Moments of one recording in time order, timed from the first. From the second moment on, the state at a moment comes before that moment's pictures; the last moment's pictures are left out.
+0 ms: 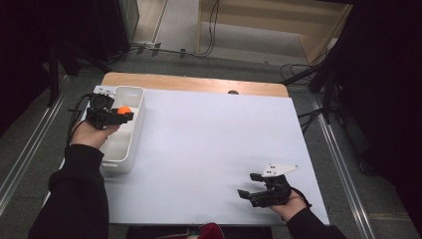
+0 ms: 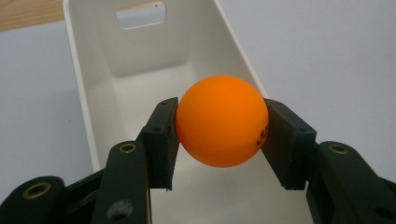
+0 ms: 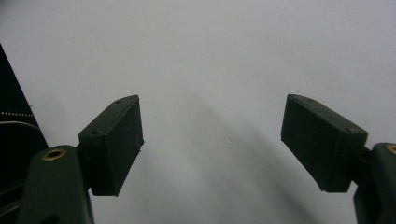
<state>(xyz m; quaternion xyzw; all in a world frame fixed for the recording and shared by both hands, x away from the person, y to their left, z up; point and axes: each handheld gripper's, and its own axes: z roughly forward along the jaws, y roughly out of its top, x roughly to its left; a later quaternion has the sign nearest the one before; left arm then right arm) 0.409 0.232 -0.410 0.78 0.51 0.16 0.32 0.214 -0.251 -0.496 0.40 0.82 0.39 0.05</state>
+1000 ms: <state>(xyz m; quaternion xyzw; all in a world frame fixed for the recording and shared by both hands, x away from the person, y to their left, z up) 0.404 0.226 -0.390 0.78 0.50 0.14 0.35 0.213 -0.251 -0.495 0.41 0.82 0.39 0.05</state>
